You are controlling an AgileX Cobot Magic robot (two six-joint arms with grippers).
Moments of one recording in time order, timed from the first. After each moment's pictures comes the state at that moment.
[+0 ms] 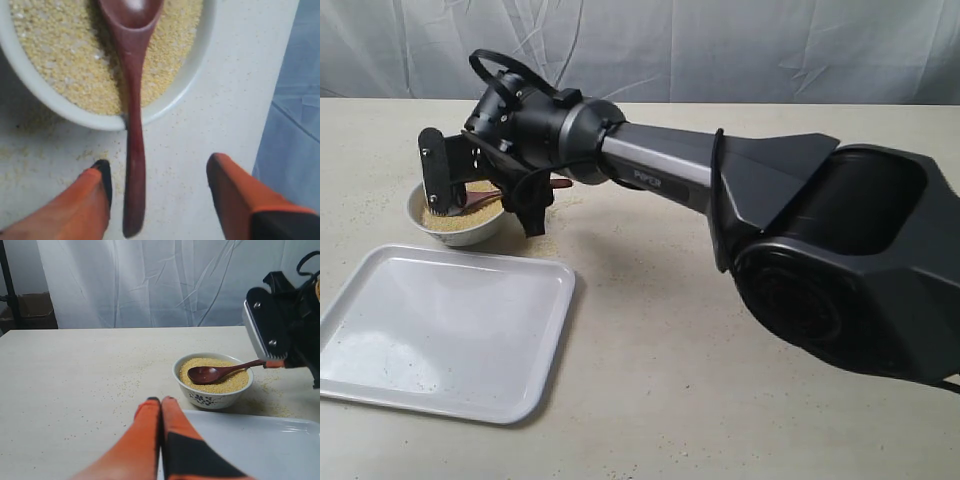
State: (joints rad) left arm -0.05 0.01 0.00 0.00 0.23 0.01; right arm 0.90 2.45 -2.15 -0.49 0.78 -0.74
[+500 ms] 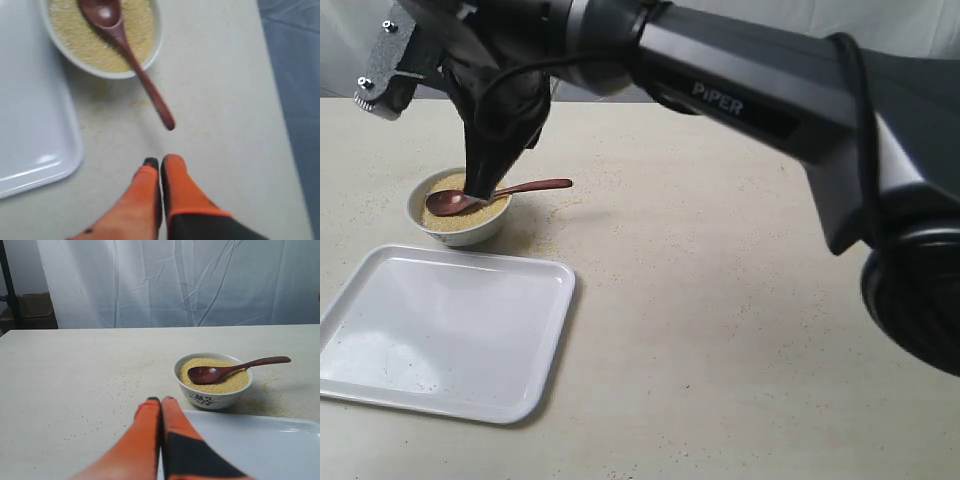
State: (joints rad) left arm -0.05 0.01 0.00 0.00 0.23 0.01; right arm 0.98 2.20 -2.15 -0.37 1.17 -0.35
